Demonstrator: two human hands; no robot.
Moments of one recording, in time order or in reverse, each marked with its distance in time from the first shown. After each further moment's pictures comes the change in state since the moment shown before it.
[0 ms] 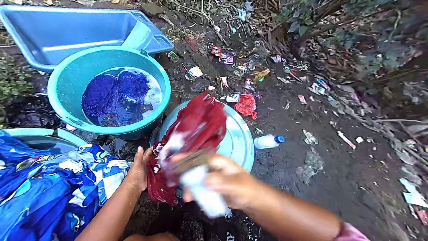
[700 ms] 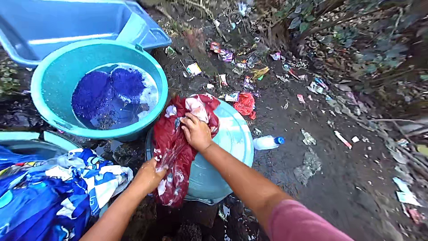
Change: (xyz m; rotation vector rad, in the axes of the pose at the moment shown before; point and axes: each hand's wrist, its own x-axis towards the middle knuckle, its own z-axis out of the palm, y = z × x) left_hand 0.028 0.007 0.019 1.340 -0.026 -0.356; right_hand 0.100 0.110 -0.155 -1.657 0.476 -0.052
